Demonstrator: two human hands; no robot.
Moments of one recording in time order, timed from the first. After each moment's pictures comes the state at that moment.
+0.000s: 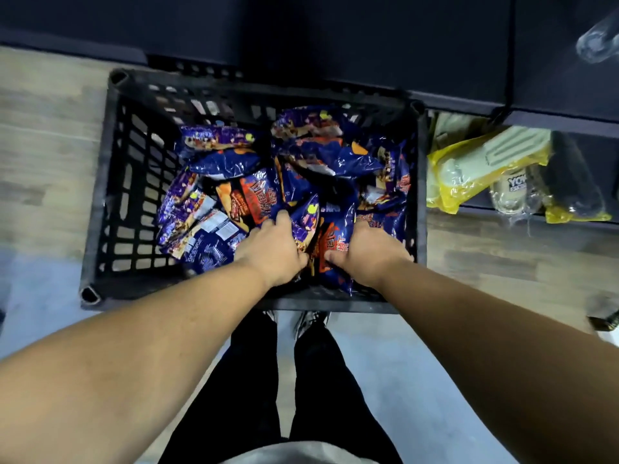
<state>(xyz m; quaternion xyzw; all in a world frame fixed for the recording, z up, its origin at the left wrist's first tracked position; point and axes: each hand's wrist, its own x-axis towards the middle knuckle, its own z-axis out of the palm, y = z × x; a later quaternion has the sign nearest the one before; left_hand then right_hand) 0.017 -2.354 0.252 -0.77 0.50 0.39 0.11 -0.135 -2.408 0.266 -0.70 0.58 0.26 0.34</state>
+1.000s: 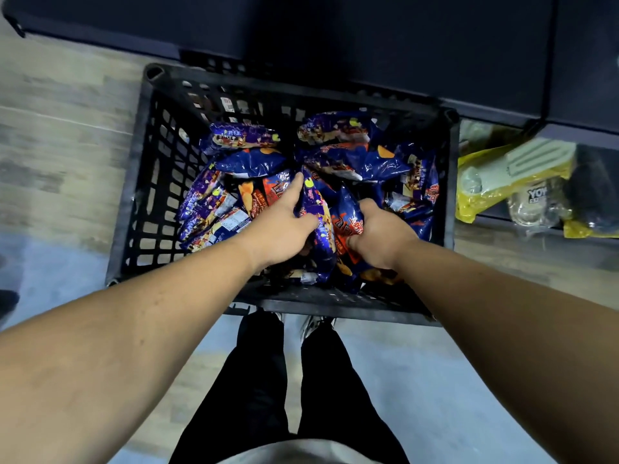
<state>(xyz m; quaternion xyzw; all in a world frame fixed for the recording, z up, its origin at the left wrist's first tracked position) 0.061 -2.365 0.271 -0.72 0.32 0.59 -0.18 -0.108 -2.434 0.253 -0.71 0.55 0.21 0.40</state>
